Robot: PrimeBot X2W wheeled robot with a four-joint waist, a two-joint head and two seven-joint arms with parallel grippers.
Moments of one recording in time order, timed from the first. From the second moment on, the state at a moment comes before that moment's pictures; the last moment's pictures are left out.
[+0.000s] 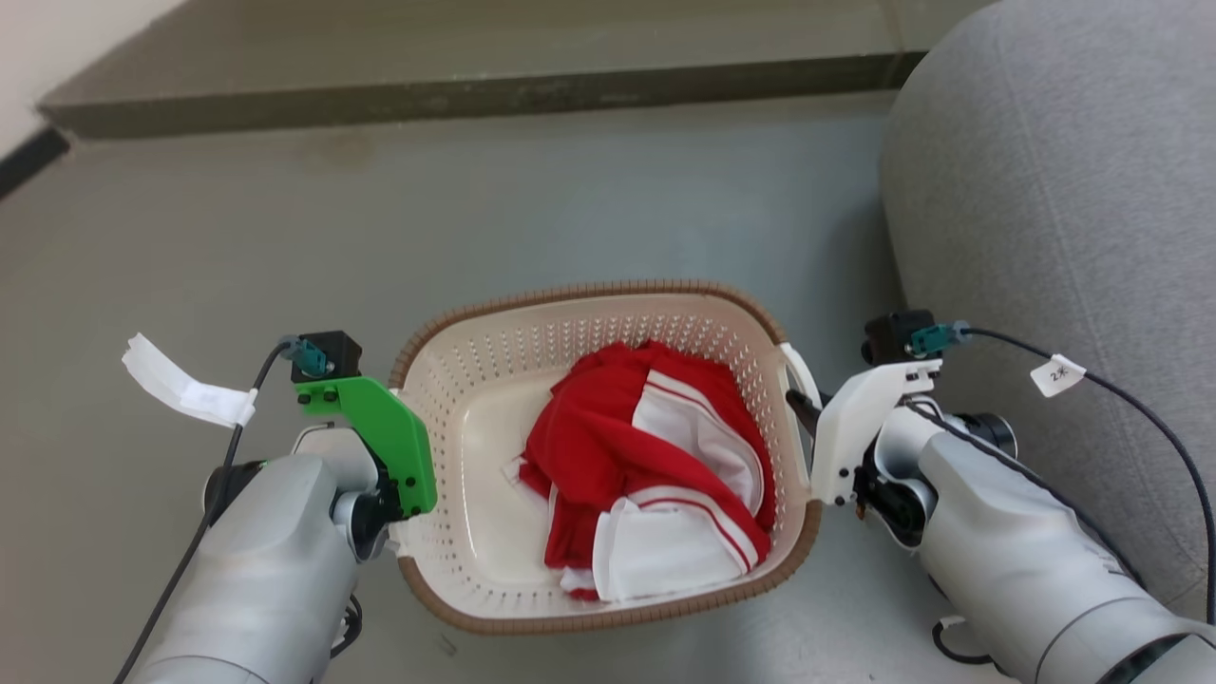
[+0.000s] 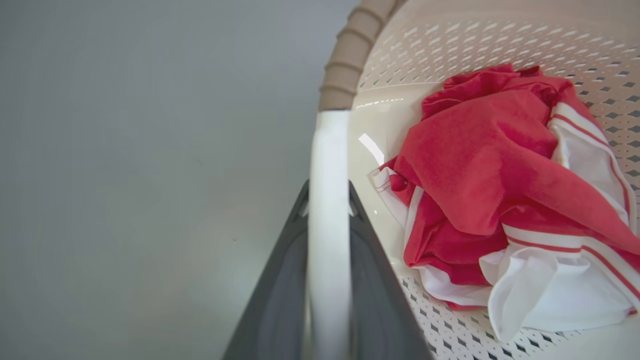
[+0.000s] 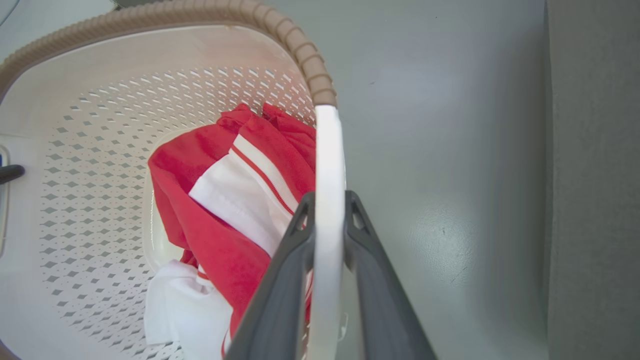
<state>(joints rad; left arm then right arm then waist) -0.75 0.01 -0.68 1.18 -0.83 -0.07 0.23 -0.66 -0.06 0.74 1.13 0.77 0.13 0.03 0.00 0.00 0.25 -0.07</state>
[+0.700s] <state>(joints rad) -0.87 0.02 -0.72 1.12 -0.78 -0.03 0.09 -0.82 -0.10 0.75 1.13 0.75 0.13 -0.04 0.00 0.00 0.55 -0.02</state>
